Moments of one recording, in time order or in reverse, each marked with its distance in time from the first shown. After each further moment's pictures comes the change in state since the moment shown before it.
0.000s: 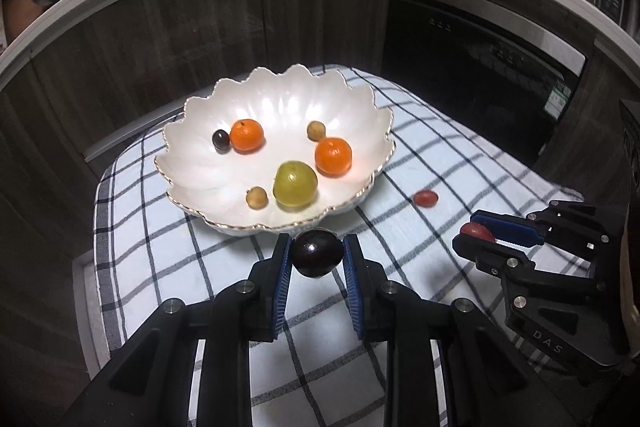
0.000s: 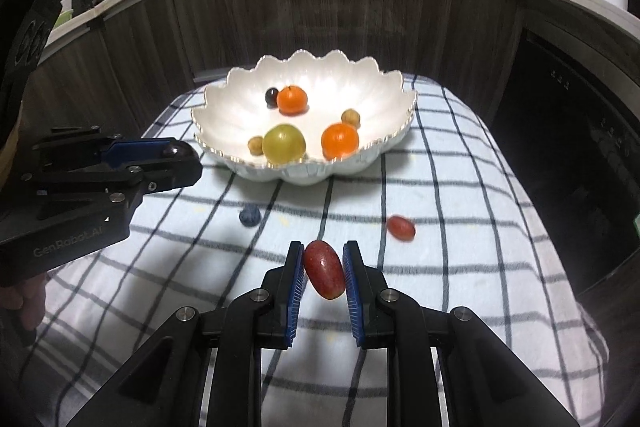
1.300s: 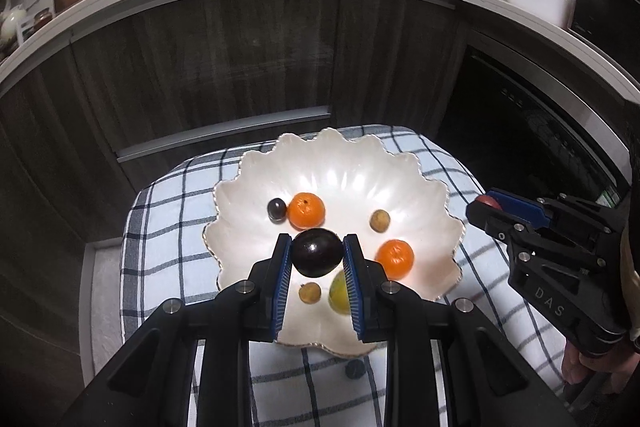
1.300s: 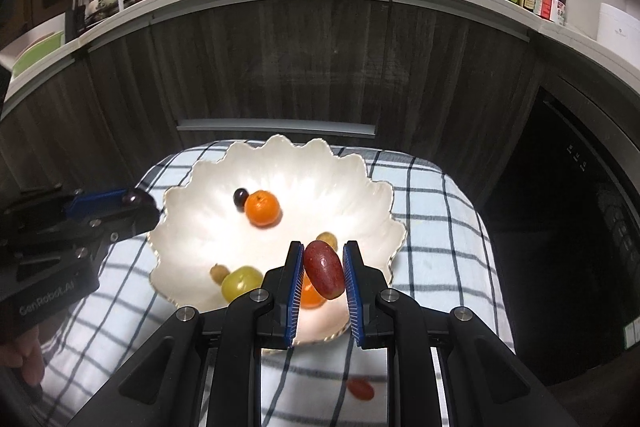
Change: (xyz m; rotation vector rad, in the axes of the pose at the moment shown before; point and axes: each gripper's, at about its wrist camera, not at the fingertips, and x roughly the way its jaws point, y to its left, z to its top) left arm 0.023 0.055 0.084 -0.214 -0.059 0.123; right arm 0.044 -0.032 0.134 -0.032 -0.079 -0.011
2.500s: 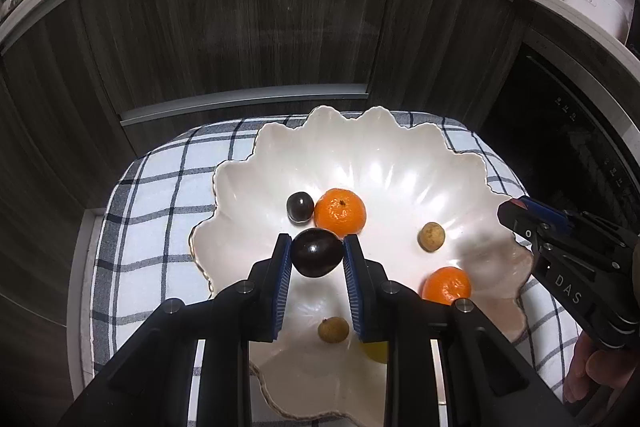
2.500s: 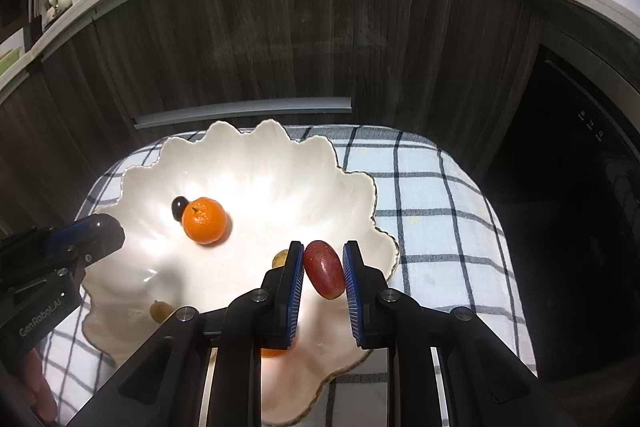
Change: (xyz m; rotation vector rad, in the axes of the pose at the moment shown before) left arm 0.086 0.021 0.002 -0.104 0.072 0.060; right arm 0.087 -0.030 0.010 0.091 0.092 -0.049
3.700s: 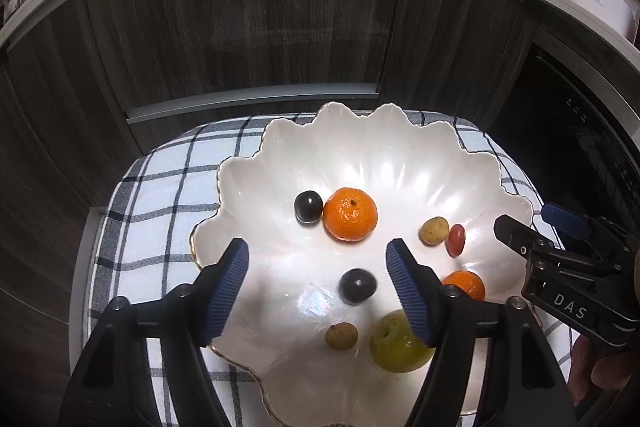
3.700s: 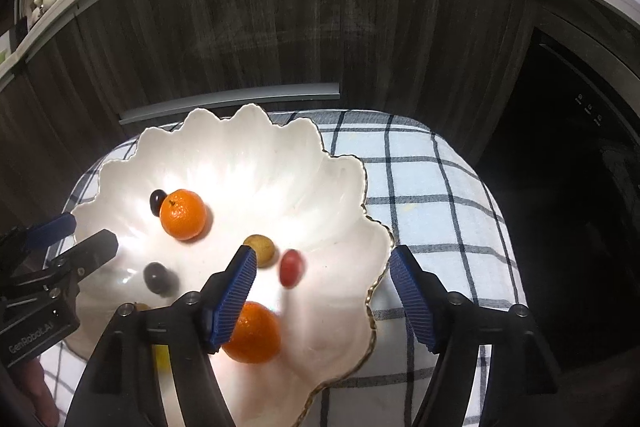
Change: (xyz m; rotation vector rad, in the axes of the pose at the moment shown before) left arm 0.007 0.000 -0.004 -0.013 -0.012 0.035; right arm 0.017 -0.006 -0.002 0.026 0.034 -0.035
